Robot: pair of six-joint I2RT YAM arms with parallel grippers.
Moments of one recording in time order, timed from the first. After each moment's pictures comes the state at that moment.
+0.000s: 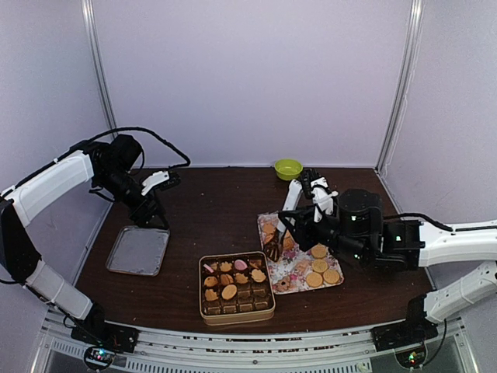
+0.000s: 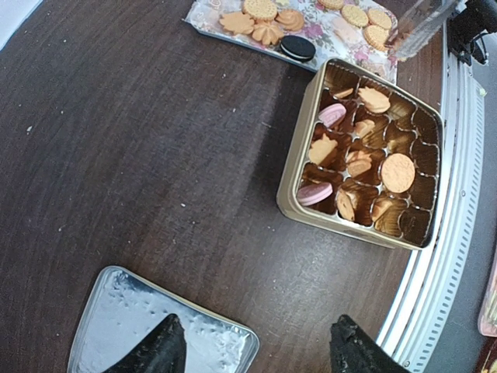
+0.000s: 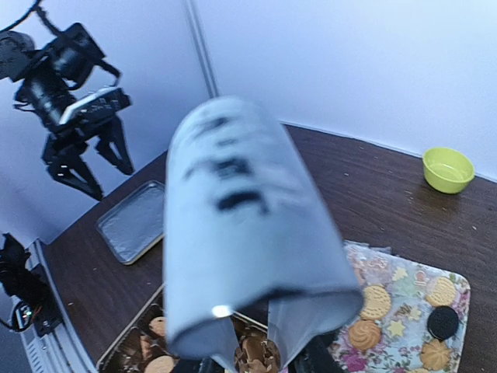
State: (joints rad) left arm -0.33 1.46 1.33 -1.13 0.51 0.70; right arm 1.14 1.18 0.80 0.10 0.40 0.32
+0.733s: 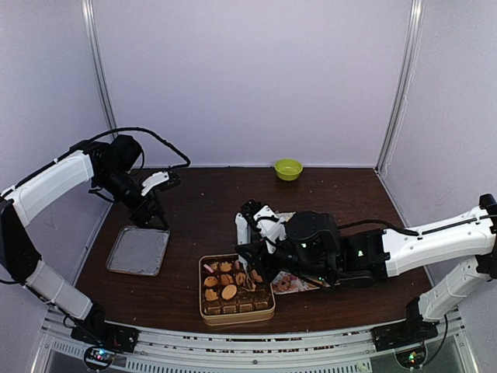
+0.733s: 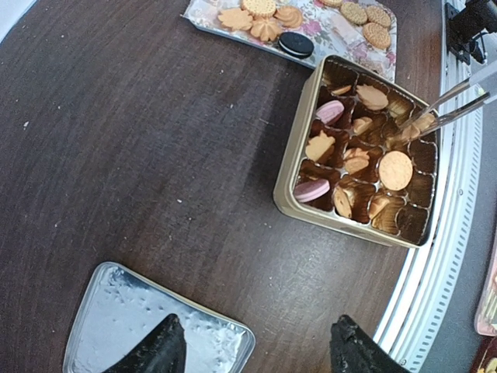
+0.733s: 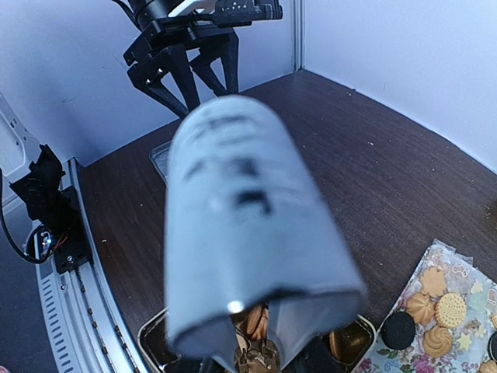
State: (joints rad) left arm -0.33 1.46 1.33 -1.14 0.51 0.70; right arm 1.33 1.44 0.98 0.07 0.36 0.23
